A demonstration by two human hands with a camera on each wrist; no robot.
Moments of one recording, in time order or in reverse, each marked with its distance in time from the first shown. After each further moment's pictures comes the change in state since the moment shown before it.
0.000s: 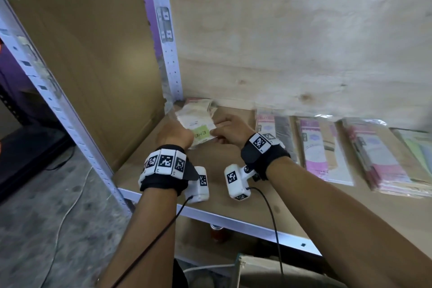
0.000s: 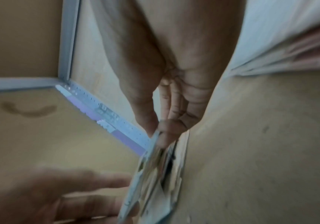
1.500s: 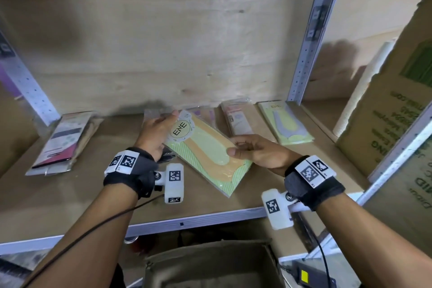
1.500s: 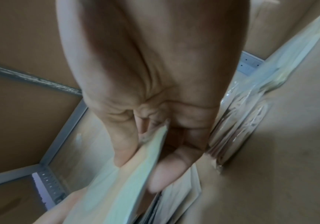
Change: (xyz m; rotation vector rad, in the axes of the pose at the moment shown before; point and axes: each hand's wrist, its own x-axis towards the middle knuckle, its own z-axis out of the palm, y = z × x) left_hand -0.111 0.166 0.144 -0.905 -0.507 0.197; right_hand -0.231 0.103 -0.260 -0.085 0.040 -0.154
